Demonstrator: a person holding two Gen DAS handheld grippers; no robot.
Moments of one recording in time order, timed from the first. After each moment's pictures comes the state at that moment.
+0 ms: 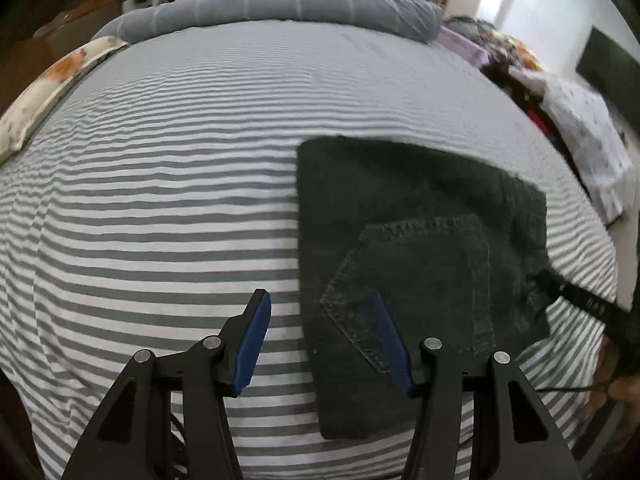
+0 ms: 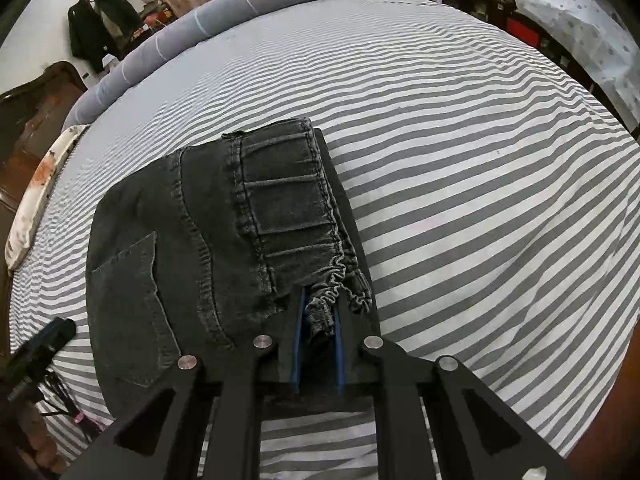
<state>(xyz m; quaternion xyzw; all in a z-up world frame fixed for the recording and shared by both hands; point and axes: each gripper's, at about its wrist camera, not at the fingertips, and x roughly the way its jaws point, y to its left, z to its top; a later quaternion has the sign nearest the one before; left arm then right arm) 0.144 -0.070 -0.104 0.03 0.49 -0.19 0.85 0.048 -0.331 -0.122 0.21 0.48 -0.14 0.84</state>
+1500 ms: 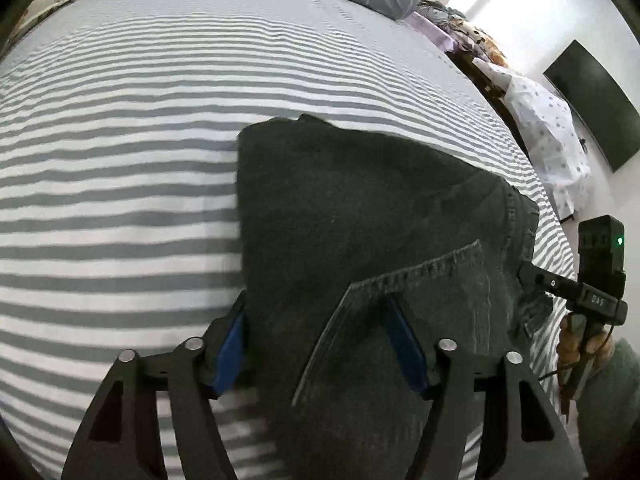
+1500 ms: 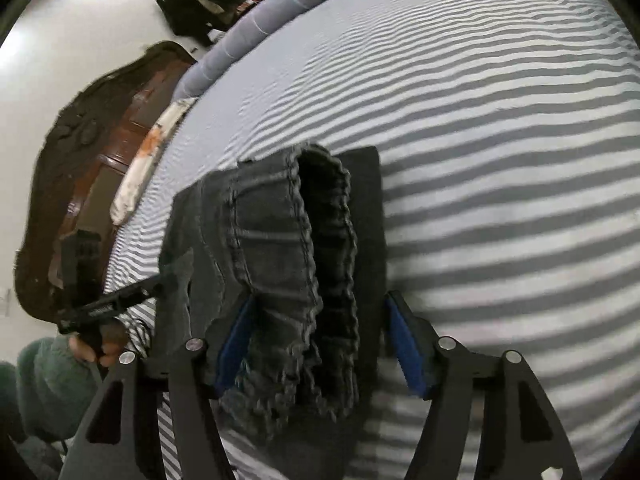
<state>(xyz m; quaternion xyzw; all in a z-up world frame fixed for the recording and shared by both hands) 0.212 -0.085 -0.140 -0.04 0.54 -0.29 0.79 0.096 -0.403 -0.161 0.29 0.47 0.13 0.82</state>
